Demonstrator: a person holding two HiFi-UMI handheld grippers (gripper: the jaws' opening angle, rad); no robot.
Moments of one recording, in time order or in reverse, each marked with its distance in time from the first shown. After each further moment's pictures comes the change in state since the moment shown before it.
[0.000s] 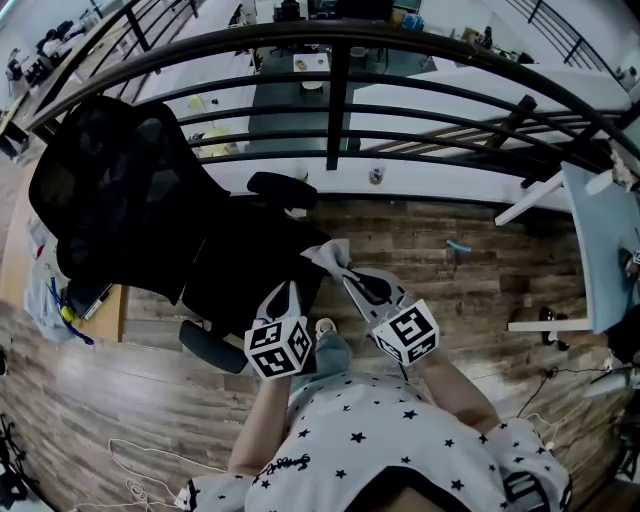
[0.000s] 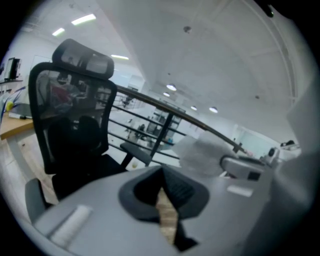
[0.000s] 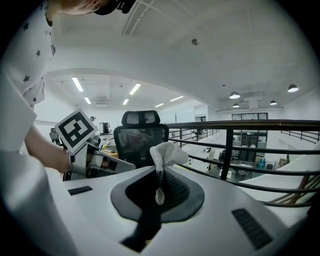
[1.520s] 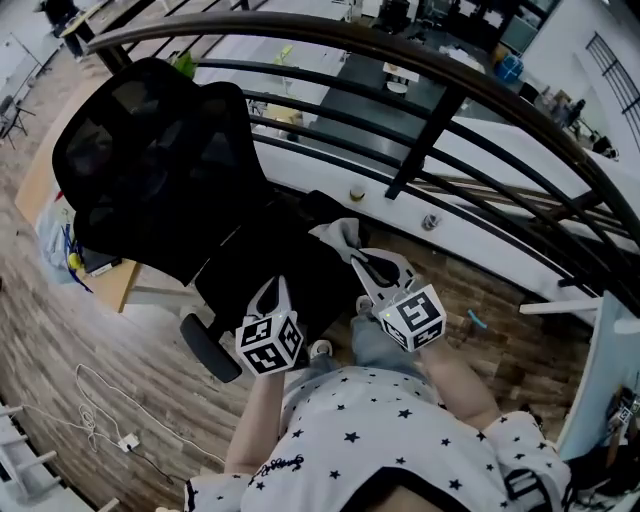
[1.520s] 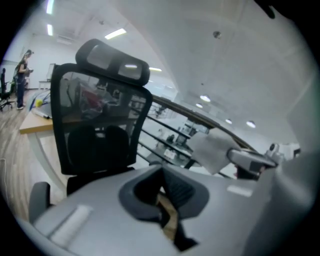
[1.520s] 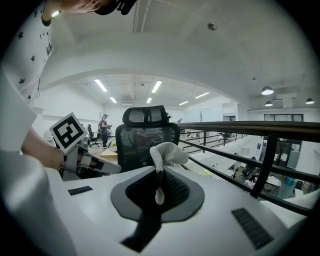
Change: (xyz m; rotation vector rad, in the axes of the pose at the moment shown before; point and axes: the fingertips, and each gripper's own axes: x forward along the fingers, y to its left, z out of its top) left arm 0.072 0.117 0.089 -0.218 -0.117 0.359; right arm 0.190 -0.084 0.067 -0.127 0.027 0.317
